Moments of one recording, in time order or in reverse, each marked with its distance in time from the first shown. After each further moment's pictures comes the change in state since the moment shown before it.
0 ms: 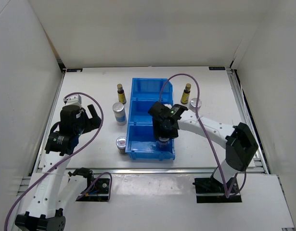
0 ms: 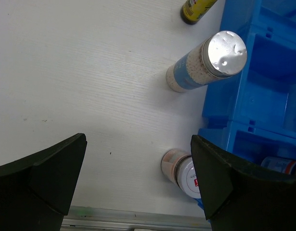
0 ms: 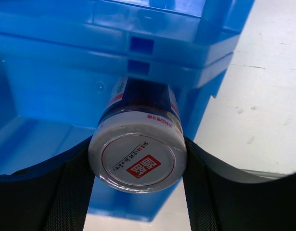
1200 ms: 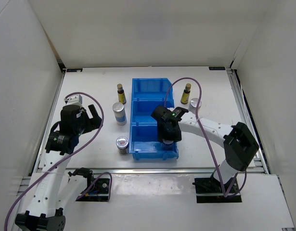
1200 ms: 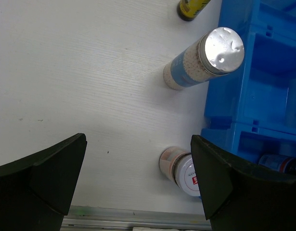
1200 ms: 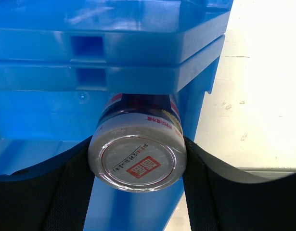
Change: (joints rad) left arm 0.000 0.007 0.000 0.000 0.022 0.000; right arm -0.032 0.008 -0.101 0.030 0.028 0.056
